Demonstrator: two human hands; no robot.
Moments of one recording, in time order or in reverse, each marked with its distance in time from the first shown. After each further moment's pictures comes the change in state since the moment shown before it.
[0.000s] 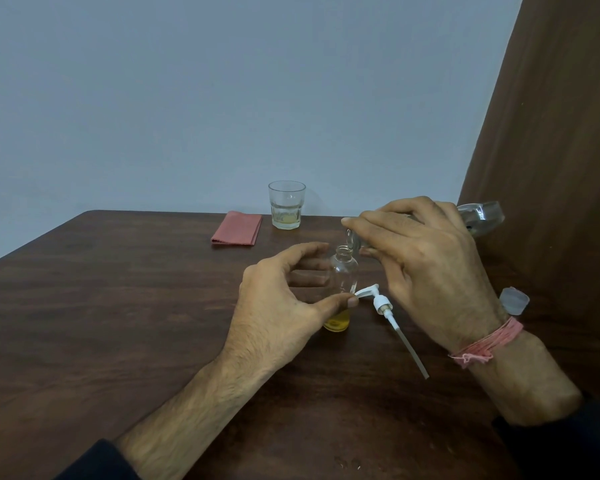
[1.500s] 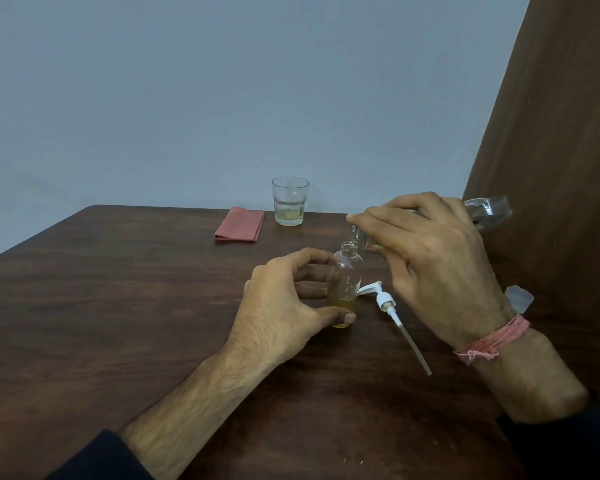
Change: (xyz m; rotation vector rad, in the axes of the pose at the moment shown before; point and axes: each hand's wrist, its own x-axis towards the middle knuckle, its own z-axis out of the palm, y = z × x) left_hand 0.002 0.002 -0.004 0.053 -0.164 -0.128; right_hand 0.001 -0.003 -0.003 -0.001 -0.012 0.007
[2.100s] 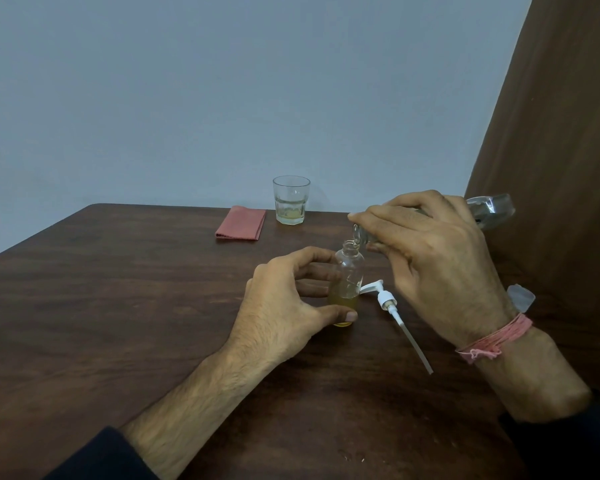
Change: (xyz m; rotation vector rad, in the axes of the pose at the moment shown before) left_hand -0.001 0.001 -0.001 0.024 -0.013 0.002; right_hand 0.000 -0.001 -0.002 0.003 0.007 0.002
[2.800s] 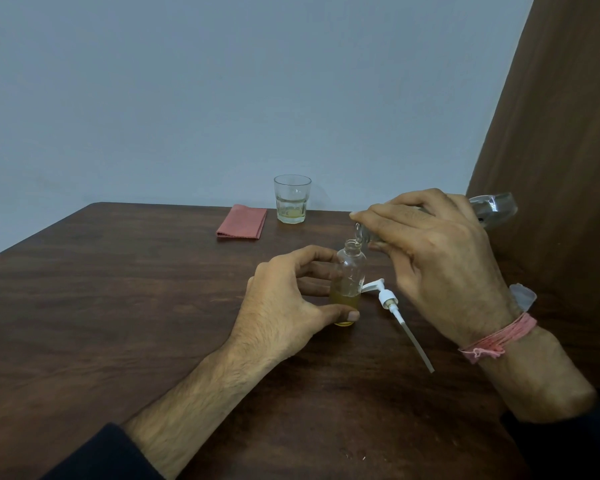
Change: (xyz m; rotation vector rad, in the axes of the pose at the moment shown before) left_hand -0.001 0.003 -0.001 0.018 -0.008 -0.013; right_hand 0.001 0.001 -0.003 0.016 -0.016 0.001
